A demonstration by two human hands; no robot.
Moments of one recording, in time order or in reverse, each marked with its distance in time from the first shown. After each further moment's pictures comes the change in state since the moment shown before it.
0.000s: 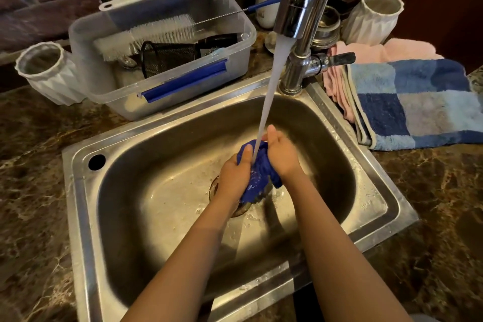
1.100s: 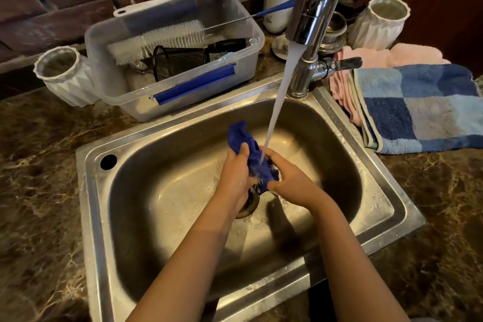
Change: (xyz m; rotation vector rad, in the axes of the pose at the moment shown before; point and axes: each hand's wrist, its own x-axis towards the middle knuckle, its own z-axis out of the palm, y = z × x) left_hand -0.011 0.023 -0.007 -0.597 -0.072 -0.068; right_hand -0.042 0.013 -0.023 -0.075 -0.461 -0.225
